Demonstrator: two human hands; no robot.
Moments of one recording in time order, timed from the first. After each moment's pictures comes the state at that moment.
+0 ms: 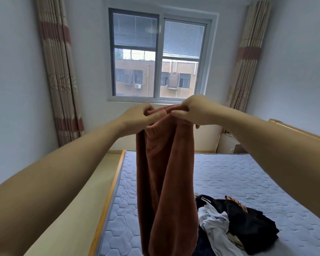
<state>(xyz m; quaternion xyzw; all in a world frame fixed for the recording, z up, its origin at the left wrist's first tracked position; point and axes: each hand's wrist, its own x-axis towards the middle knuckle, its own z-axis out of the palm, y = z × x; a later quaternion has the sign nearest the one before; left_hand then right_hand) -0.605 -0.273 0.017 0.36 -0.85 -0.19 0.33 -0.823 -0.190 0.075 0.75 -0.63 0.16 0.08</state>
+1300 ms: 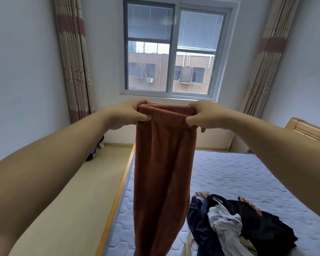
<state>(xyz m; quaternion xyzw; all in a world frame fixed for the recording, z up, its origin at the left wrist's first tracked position) -0.552 -0.306 0.021 0.36 -0.80 -0.40 0.27 -0.812 -0.225 0.048 0.75 -0.63 0.19 -0.09</state>
